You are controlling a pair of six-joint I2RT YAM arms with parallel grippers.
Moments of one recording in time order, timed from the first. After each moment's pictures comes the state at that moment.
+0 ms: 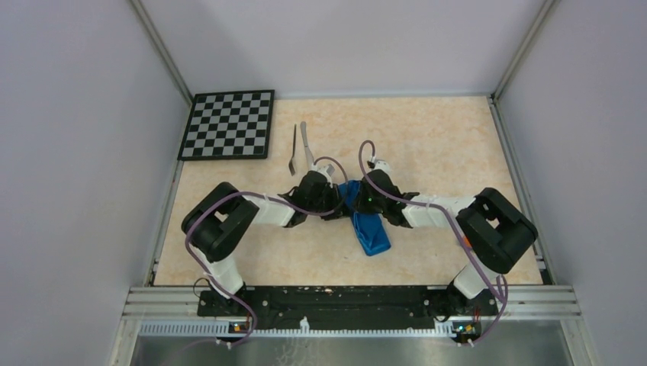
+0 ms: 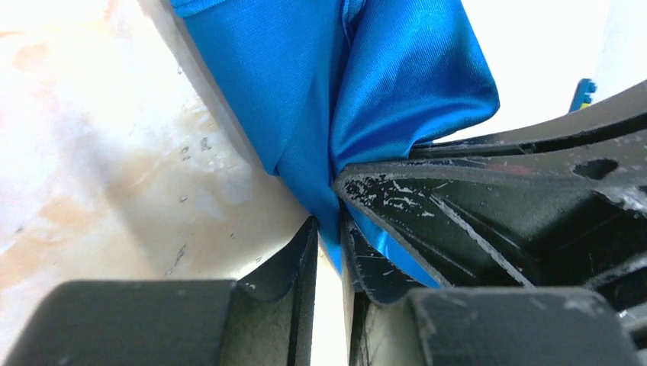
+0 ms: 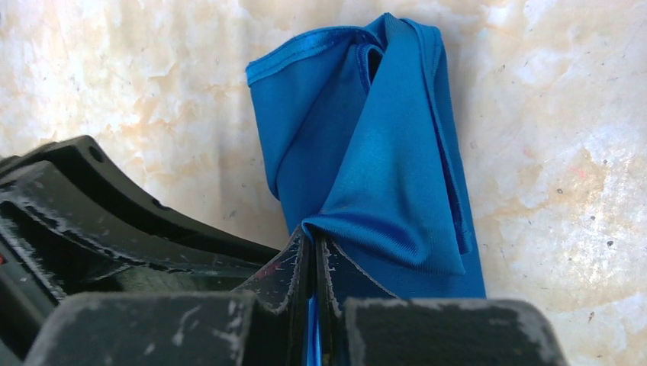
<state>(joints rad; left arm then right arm) -0.71 1.79 0.76 0.37 0.29 -0.88 0.74 1.62 0.75 0.14 0.12 0.75</state>
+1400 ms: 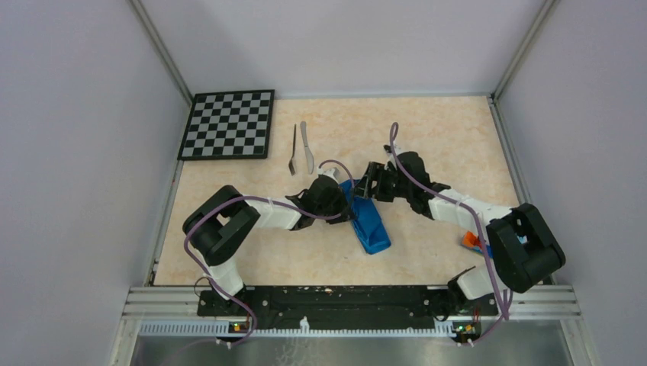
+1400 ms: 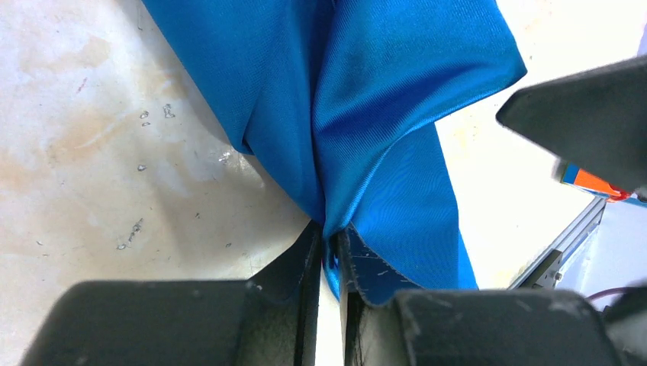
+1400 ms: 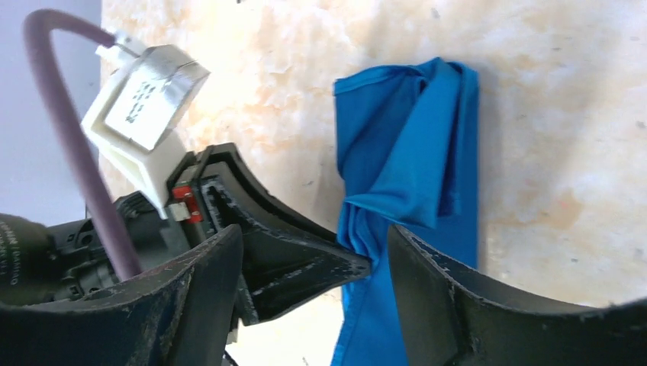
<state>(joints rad) -0.80 1.76 0.79 0.25 0.13 -0.92 0.52 1.44 0.72 0.15 -0.32 0.66</state>
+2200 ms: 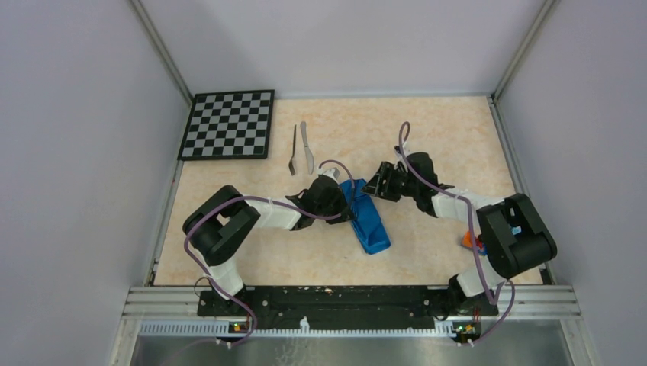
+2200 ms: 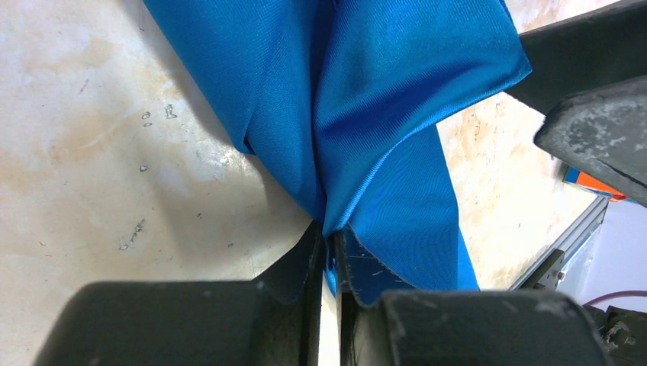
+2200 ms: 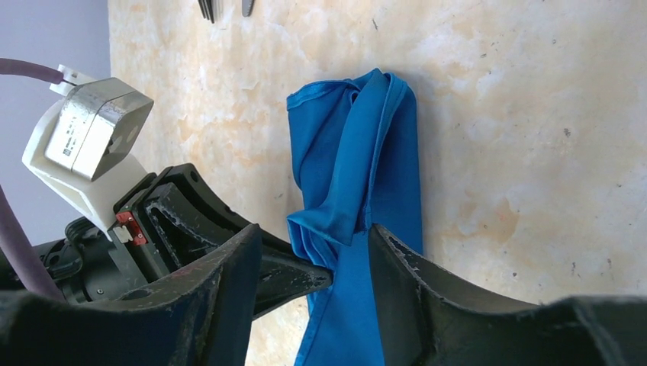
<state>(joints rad) -0.80 1.76 0.79 0.25 0.13 -0.92 0.39 1.52 0.66 0.27 -0.44 0.68</state>
